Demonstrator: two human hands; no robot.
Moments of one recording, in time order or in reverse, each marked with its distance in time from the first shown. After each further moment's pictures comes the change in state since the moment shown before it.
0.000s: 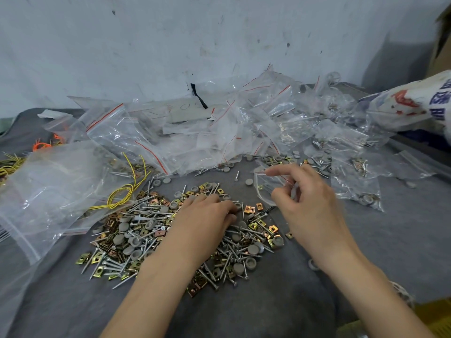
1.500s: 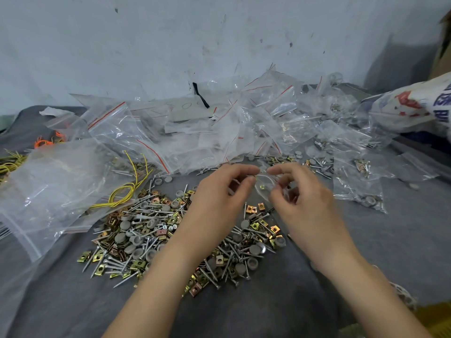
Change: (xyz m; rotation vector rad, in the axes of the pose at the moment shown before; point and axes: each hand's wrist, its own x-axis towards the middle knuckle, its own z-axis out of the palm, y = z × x) left_hand 0.010 0.020 -0.017 -0.856 0.356 0.028; right_hand 0.001 0.003 0.008 -0.002 0.017 -0.053
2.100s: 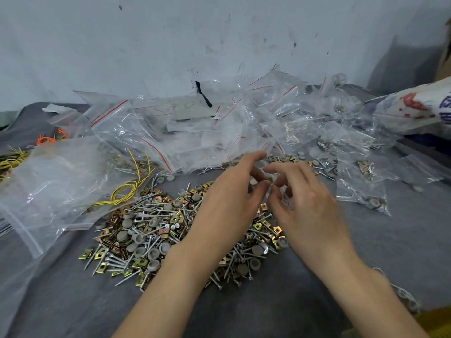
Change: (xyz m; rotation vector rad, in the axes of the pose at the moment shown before) left_hand 0.002 0.011 0.010 0.169 -0.011 0.081; right_hand -0.005 -0.007 0.003 -0.257 0.068 -0.275
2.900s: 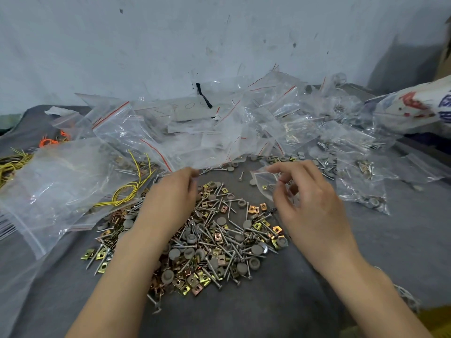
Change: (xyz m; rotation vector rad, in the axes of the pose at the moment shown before) left_hand 0.002 -0.065 -0.053 0.471 -0.042 -0.311; right_hand 0.000 0.004 -0.004 0.102 -0.001 0.090
